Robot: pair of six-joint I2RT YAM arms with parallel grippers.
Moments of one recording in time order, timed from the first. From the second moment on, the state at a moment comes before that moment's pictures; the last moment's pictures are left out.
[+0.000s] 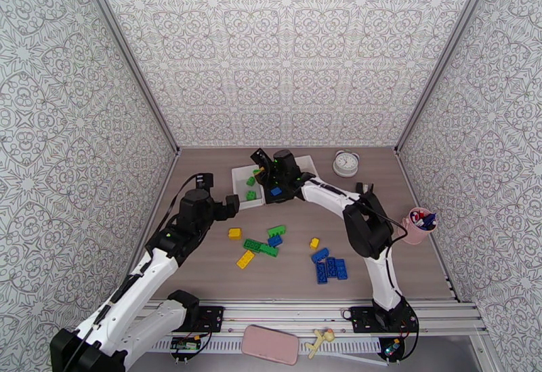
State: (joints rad) left arm -0.37 0.93 0.75 -0.33 -0.20 -0.31; right arm 0.66 2.19 1.74 -0.02 -0.26 -0.12
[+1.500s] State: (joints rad) left arm -0.65 1.50 1.08 -0.51 0.10 0.21; right arm 0.43 1.35 0.82 0.22 -0.28 -0.21
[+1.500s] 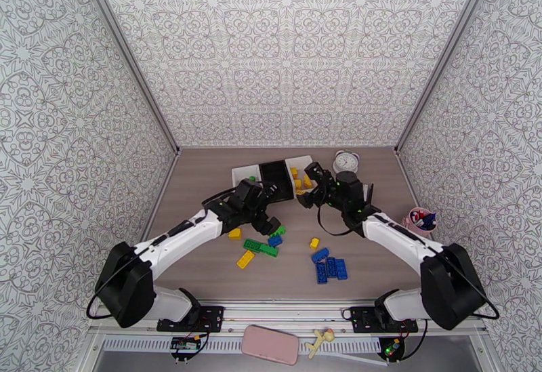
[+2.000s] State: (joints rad) left arm -0.71 1.85 1.33 -0.74 0.09 0.27; right arm 0.41 1.13 0.79 -0.10 -0.41 -0.37
